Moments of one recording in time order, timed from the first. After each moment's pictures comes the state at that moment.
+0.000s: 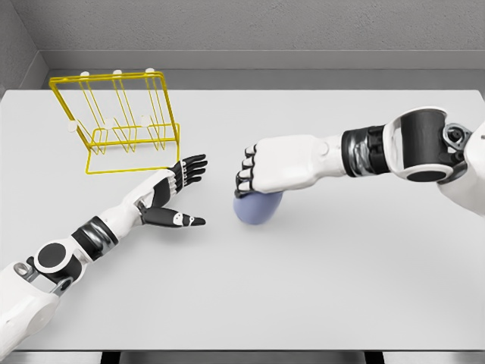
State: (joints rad) left arm -0.25 0.59 -0.65 -1.54 0.63 -0.15 -0.23; right arm -0.96 -0.68 0.97 -1.77 0.59 -0.61 0.61
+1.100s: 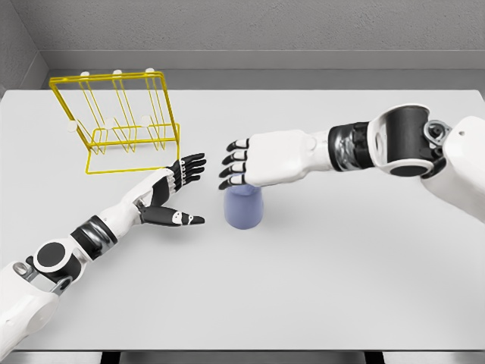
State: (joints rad) left arm -0.25 0.59 -0.65 -1.54 0.63 -0.15 -0.23; right arm -0.96 -0.63 0.95 -1.70 0.63 -0.61 0.61
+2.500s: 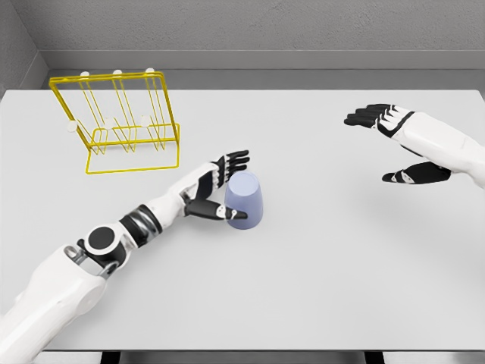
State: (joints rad) left arm -0.35 0.42 -0.71 -1.47 0.59 -0.04 -0.22; right arm -0.21 -0.69 0.01 -1.68 0.15 -0.61 0.61
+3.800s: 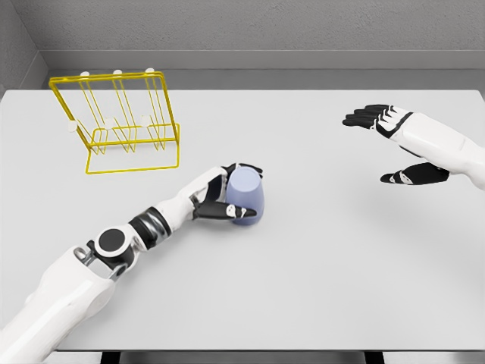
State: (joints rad) left arm -0.34 0.38 -0.70 -1.47 0.53 -0.02 -0.22; right arm -0.21 -0.68 0.01 -1.68 0.15 -0.61 0.61
